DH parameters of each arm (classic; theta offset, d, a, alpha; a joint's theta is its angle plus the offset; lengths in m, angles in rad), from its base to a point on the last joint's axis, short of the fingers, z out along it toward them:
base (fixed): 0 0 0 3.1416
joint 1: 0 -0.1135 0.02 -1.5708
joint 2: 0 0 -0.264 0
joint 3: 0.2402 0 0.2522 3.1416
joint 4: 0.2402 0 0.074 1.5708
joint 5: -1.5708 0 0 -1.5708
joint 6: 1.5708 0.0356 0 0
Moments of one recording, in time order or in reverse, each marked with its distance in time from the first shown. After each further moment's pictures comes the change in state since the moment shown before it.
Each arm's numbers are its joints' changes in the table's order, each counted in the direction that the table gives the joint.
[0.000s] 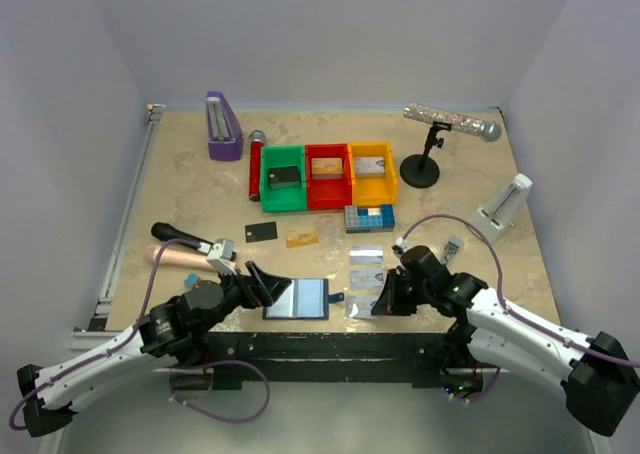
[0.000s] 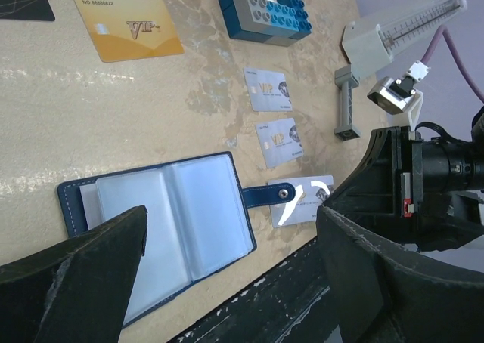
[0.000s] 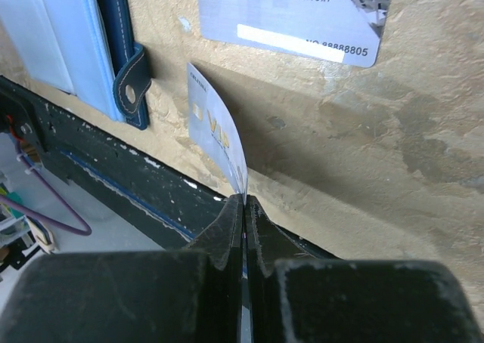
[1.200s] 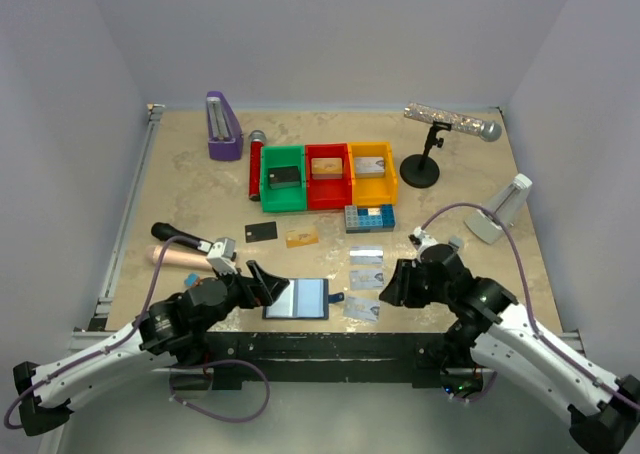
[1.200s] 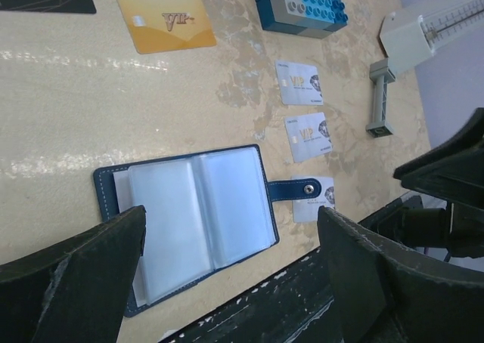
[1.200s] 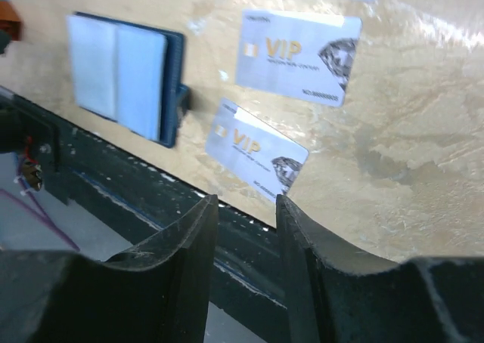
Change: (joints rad) left arm 0.000 -0.058 0.037 0.062 0.015 0.000; right arm 0.040 0.219 0.091 0.196 -0.120 -0.114
